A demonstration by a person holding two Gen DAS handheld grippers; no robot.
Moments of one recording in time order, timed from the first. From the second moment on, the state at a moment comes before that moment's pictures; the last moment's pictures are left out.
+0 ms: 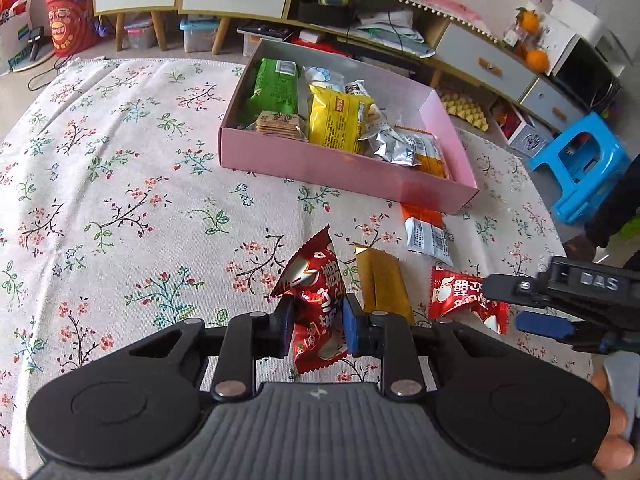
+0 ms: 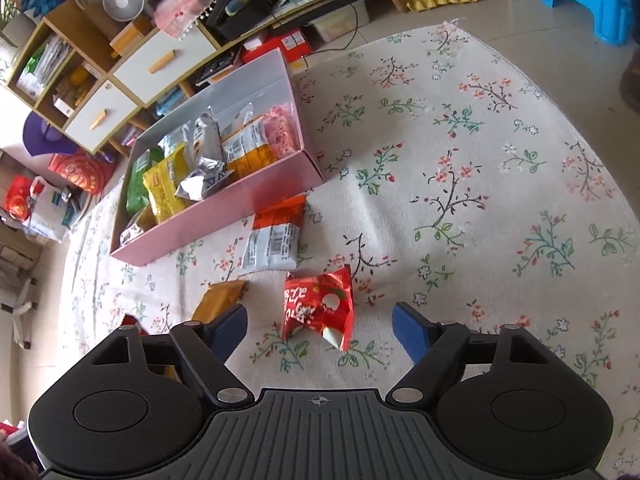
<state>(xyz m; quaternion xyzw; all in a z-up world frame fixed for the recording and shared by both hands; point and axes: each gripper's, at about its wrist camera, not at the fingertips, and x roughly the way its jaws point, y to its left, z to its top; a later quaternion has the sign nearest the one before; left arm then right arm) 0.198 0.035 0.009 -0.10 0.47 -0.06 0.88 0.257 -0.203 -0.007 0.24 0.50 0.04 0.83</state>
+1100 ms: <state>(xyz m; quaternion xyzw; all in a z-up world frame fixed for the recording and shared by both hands) 0.187 0.003 0.021 0.19 0.39 -0.03 0.90 0.243 -0.203 0.030 0.22 0.45 0.05 0.86</state>
